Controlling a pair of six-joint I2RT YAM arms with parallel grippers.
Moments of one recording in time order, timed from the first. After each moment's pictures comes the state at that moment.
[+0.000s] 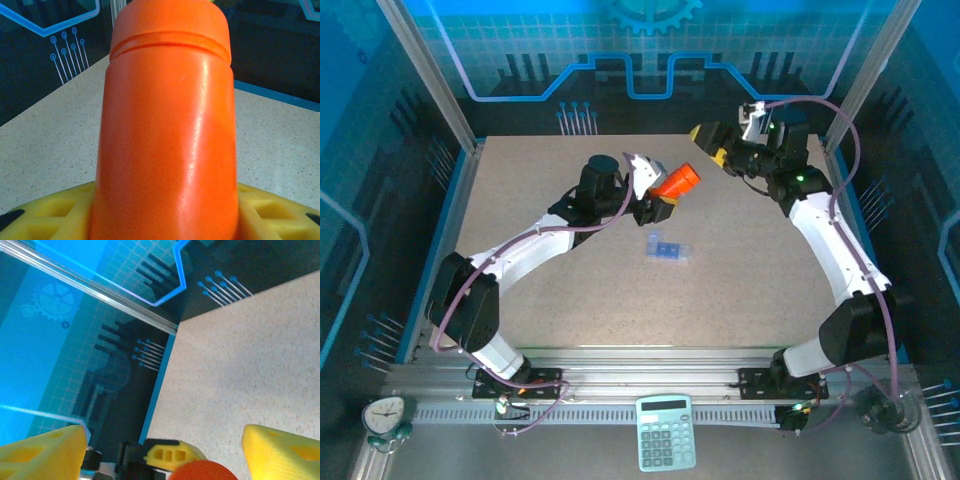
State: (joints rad) left arm -0.53 1.61 1.21 0.07 0.51 0.12; right arm 0.19 1.47 1.41 -0.27 -0.66 0.80
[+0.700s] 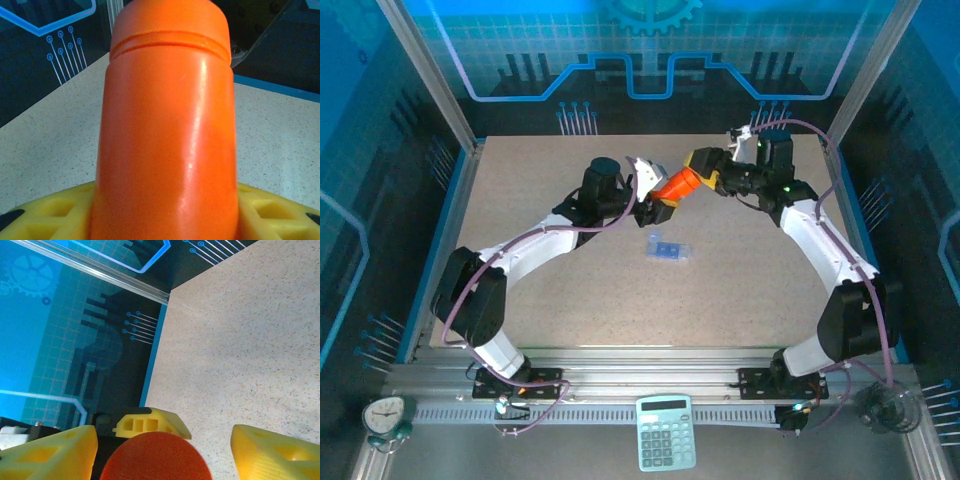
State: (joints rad) left arm -0.53 1.65 1.19 0.13 0.54 0.16; right arm 0.20 1.49 1.26 -0.19 -0.74 0.81
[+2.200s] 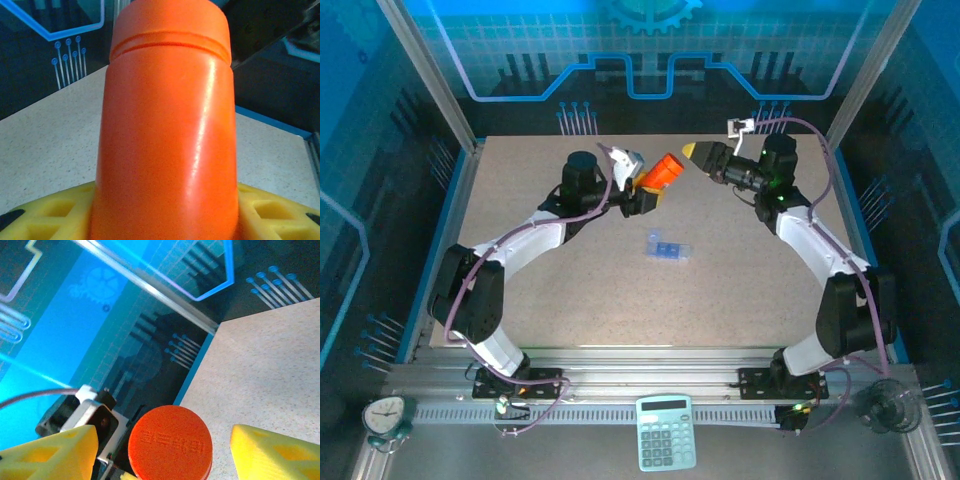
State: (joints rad) left arm -0.40 1.65 1.14 0.27 0.69 0.00; right arm 0.18 1.50 1.15 0.28 -0.80 0.91
